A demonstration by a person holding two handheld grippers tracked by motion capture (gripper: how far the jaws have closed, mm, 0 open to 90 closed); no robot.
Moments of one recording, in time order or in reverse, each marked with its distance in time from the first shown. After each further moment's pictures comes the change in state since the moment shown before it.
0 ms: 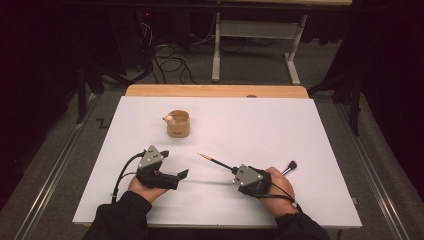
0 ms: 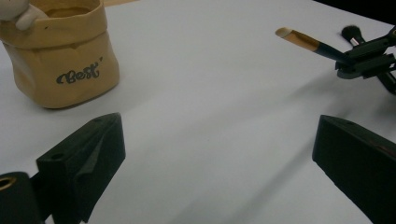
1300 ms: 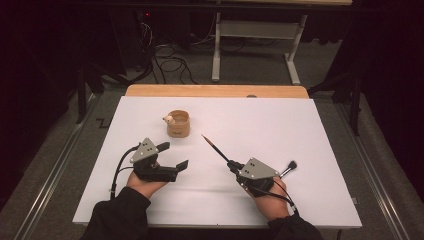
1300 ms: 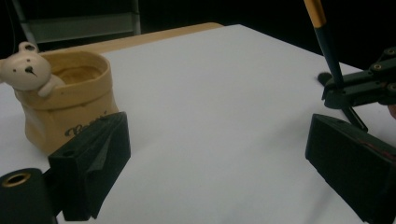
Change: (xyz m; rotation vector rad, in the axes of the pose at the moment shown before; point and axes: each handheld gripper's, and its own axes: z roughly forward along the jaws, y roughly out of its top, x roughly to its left) left arm 0.002 0.029 -0.011 -0.119 -0.024 -0.006; right arm -0.003 0.007 -0.013 -0.252 -0.006 0.319
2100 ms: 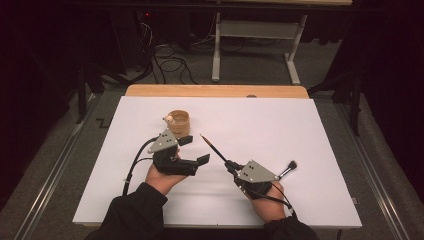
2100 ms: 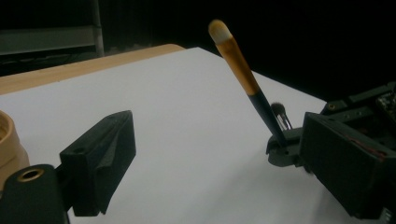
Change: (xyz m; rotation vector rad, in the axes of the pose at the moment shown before) left arm -0.033 0.029 0.034 -0.026 -0.133 -0.002; right arm 0.008 0.002 0.000 -0.051 -0.021 0.007
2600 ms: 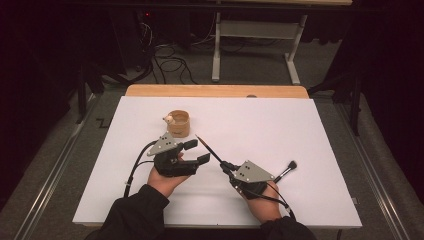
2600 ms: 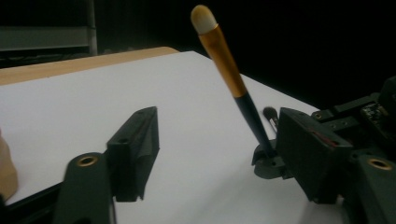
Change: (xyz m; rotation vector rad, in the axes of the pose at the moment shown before) left arm 0.000 -0.009 0.001 -0.051 -0.047 -0.057; right arm 0.006 -0.001 0.009 -0.026 0.038 0.015
